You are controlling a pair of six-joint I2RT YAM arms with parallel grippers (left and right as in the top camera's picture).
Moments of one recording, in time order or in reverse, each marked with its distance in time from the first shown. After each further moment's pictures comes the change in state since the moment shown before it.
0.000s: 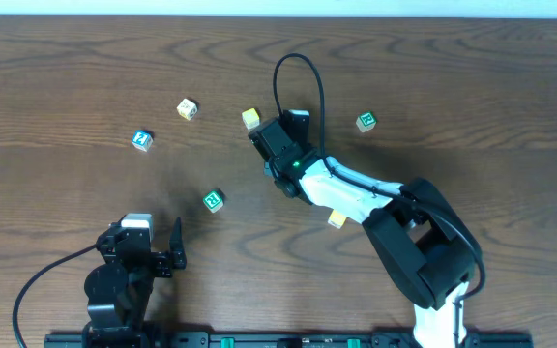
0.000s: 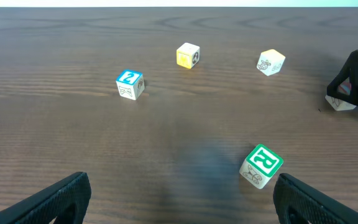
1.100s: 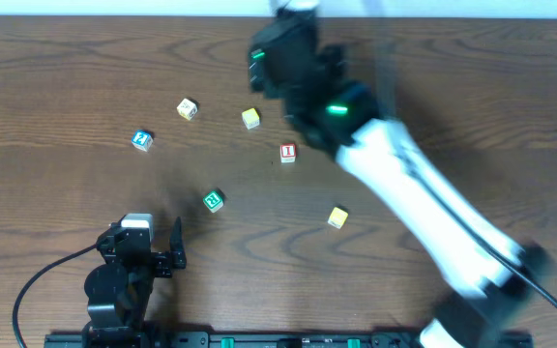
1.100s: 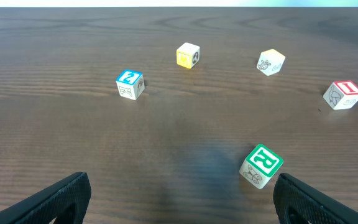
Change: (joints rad) left arm 0.000 0.000 0.000 0.000 0.000 0.000; right arm -0.033 -0.286 0.647 -0.507 0.119 -0.341
